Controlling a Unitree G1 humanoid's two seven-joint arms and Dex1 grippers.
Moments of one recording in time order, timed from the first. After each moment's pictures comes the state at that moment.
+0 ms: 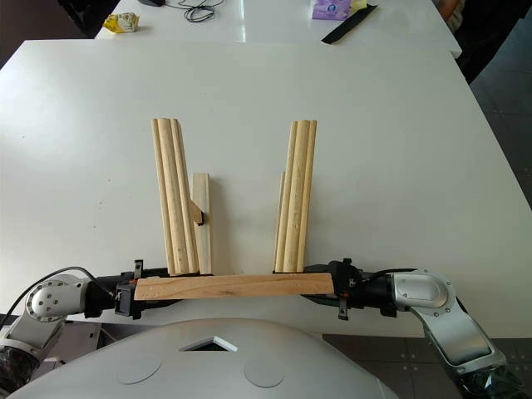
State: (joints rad) left arm 0.40 0.79 -0.23 0.09 -0.21 -0.82 -1.11; right arm 0.52 -0.84 0.13 -0.35 0.27 -0.04 1.08
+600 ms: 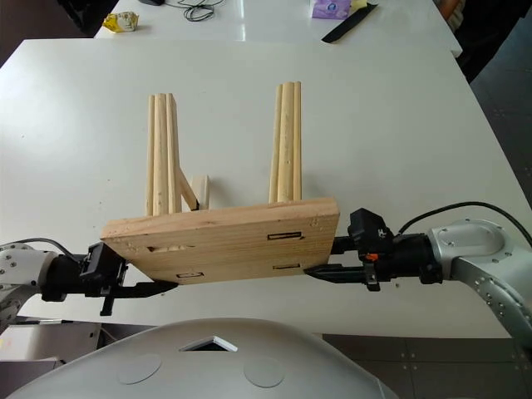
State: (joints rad) left arm 0.48 1.13 -0.01 -0.47 -0.78 0.04 -1.18; right arm 0.33 -1.19 -0.13 -0.61 0.98 0.62 1.10
